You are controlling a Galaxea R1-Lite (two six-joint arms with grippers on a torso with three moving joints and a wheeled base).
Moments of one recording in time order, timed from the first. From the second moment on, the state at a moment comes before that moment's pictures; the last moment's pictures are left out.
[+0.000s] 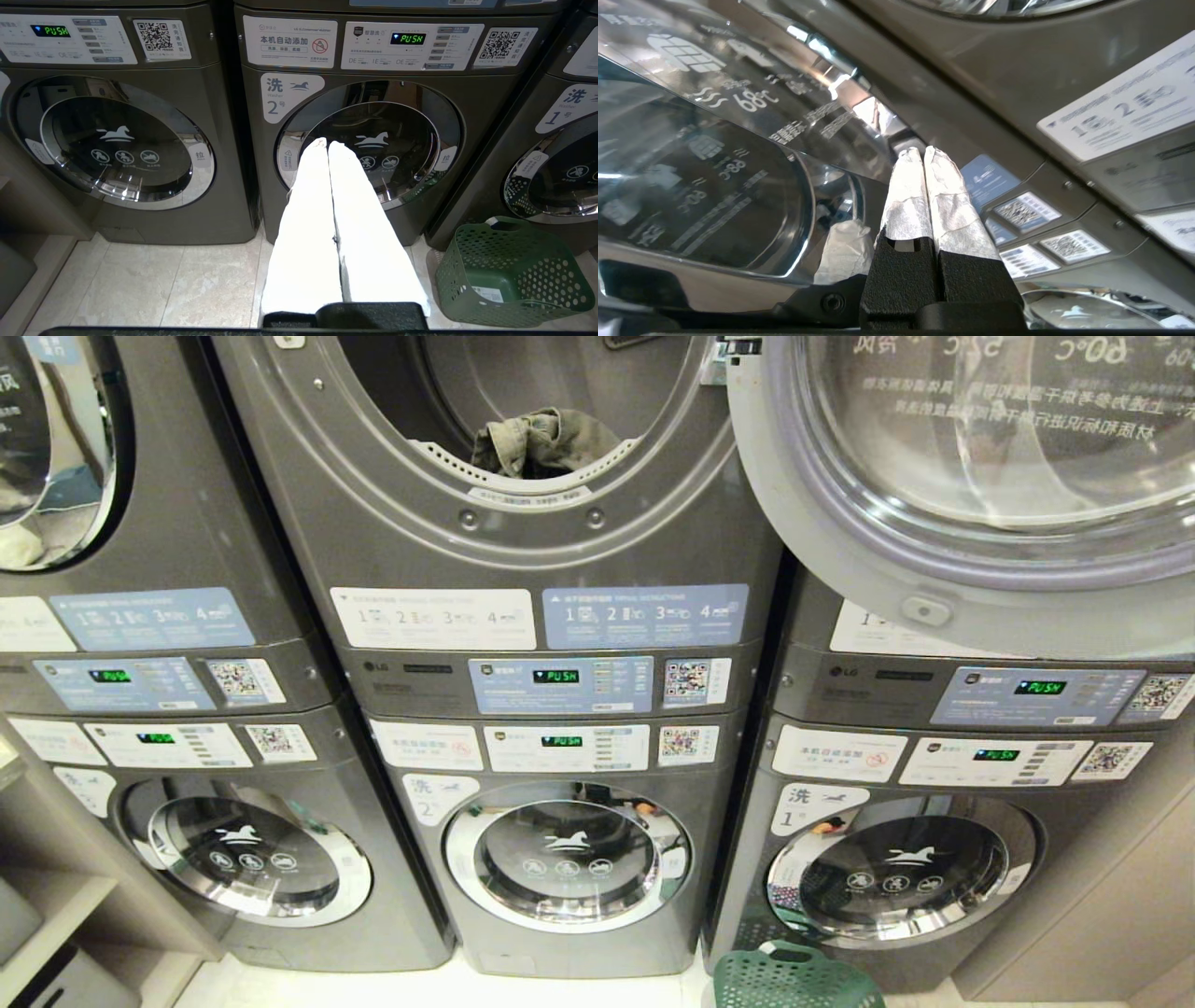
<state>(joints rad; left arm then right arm) 0.00 0.00 -0.04 0.09 0.01 0.00 -0.73 1.52 -0.68 -1.52 0.99 1.51</state>
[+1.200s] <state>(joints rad) 0.00 0.00 -0.04 0.09 0.01 0.00 -0.27 1.14 -0.35 -1.52 0.98 1.55</state>
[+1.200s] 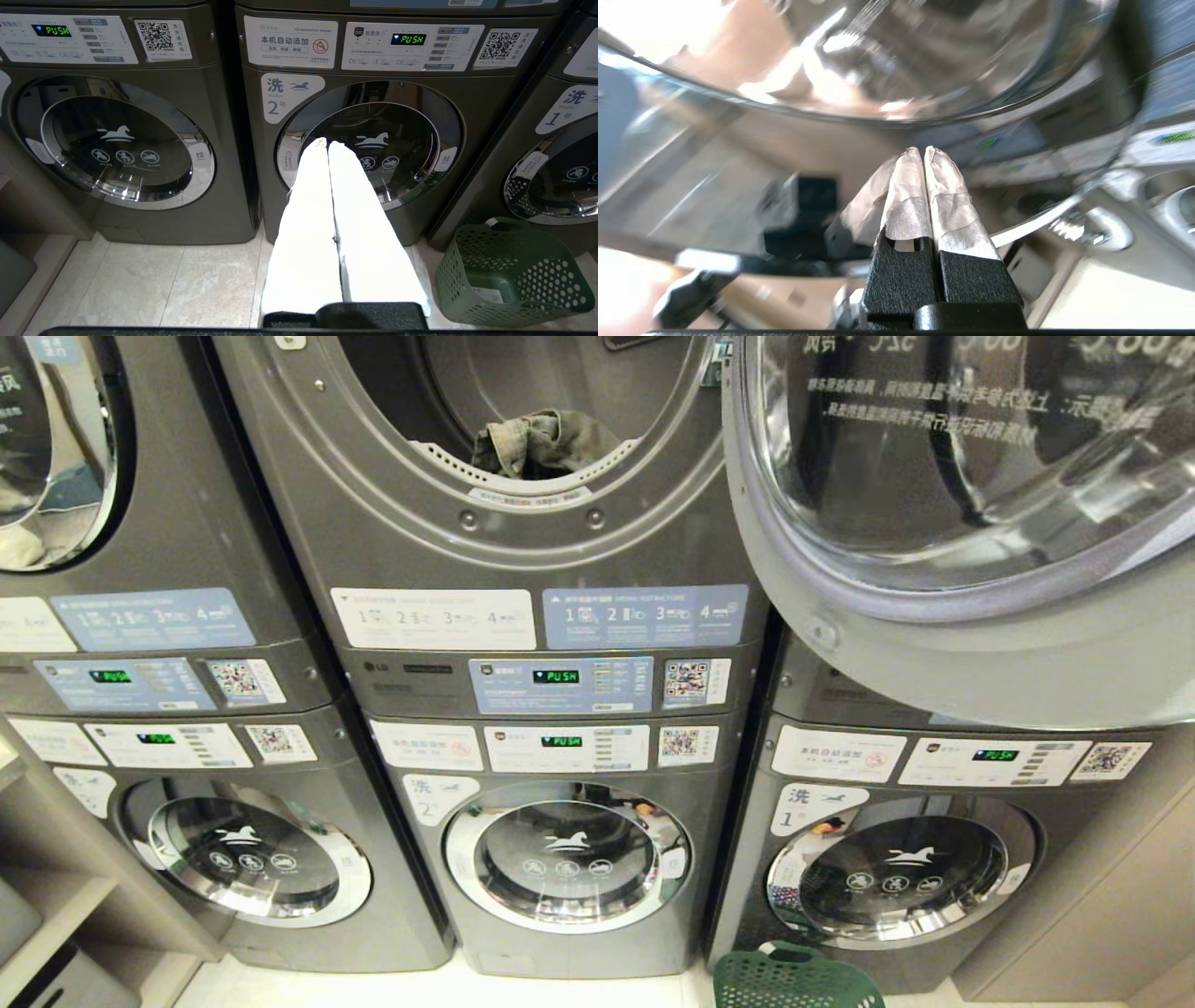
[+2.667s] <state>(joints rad) 0.00 0.00 -0.04 0.09 0.01 0.00 0.52 1.78 -0.95 -1.52 0.97 1.32</state>
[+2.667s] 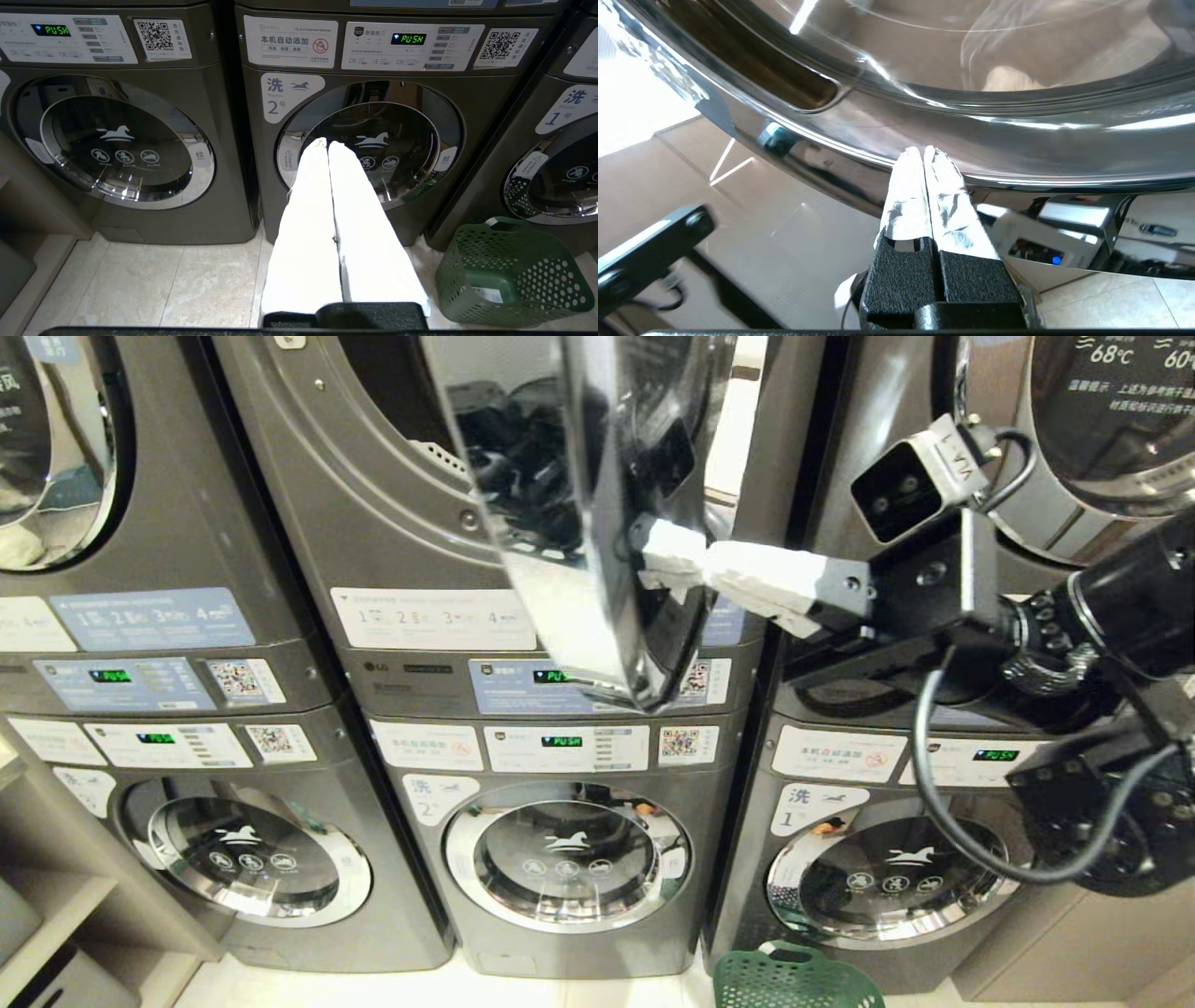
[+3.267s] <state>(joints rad) 0.00 0.00 -0.04 0.09 0.01 0.00 0.58 2.10 -1.27 -1.36 0.73 1.14</state>
